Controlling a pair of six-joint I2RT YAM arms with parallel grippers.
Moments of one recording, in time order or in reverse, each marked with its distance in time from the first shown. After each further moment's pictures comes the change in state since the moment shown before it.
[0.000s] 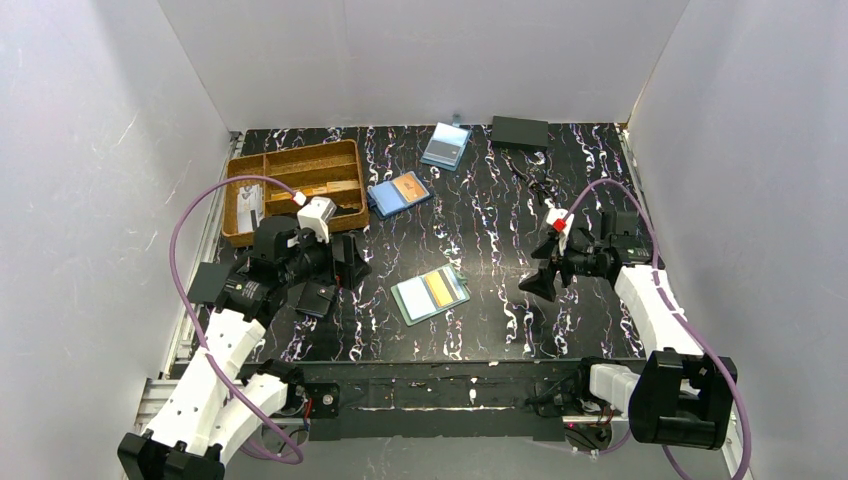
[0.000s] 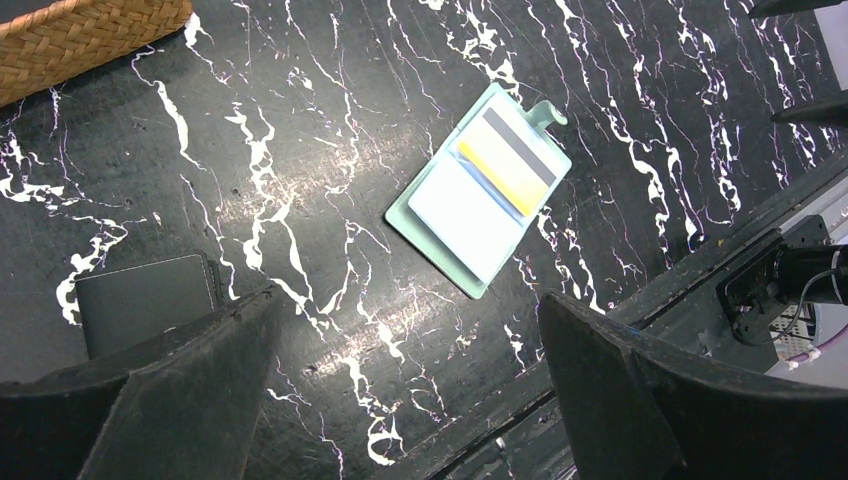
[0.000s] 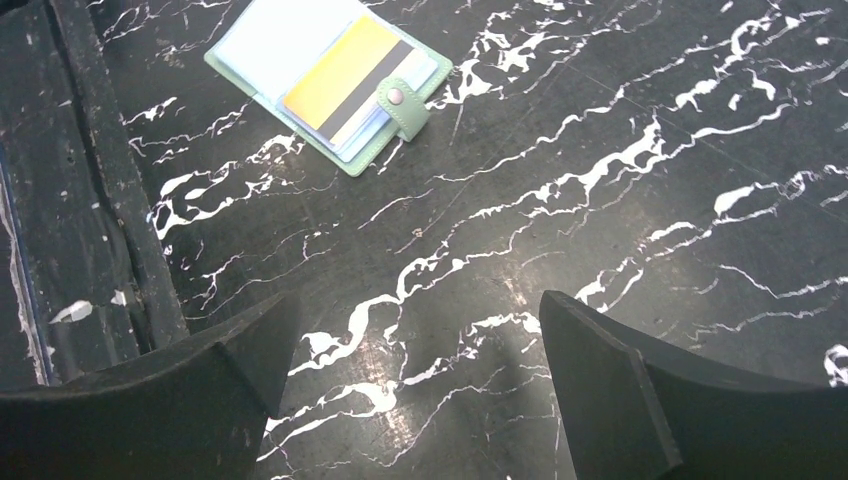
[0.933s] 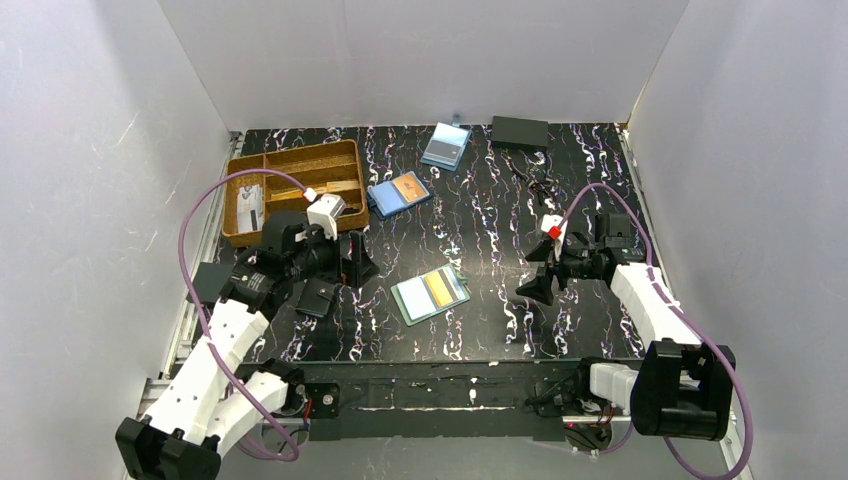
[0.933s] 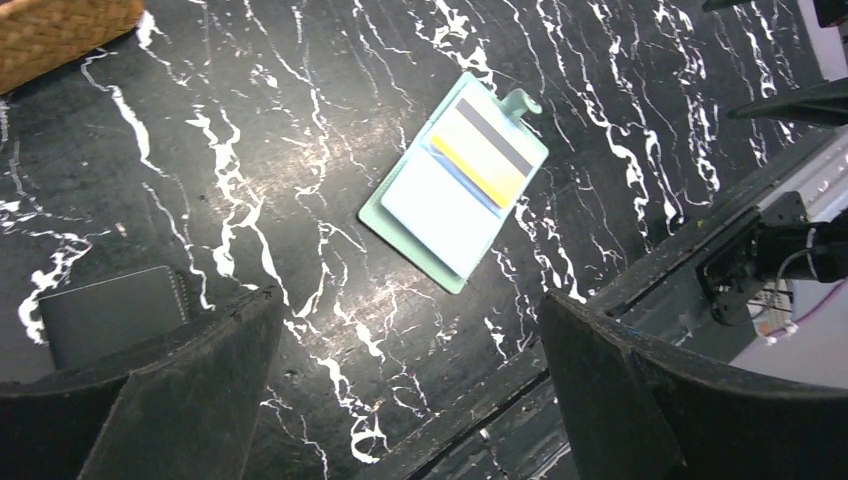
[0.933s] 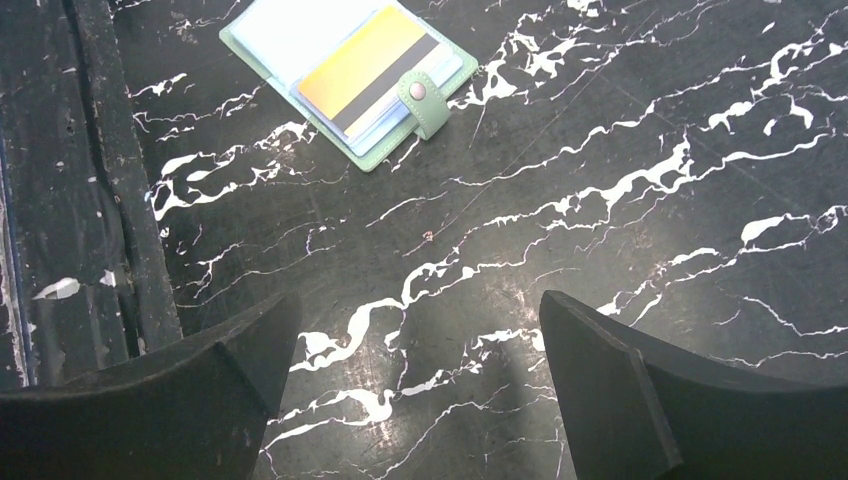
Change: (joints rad) left arm -0.055 0.070 0.043 0.008 0.024 -0.016; right arm 0.019 0.024 -0.015 0.012 -0.028 -0.072
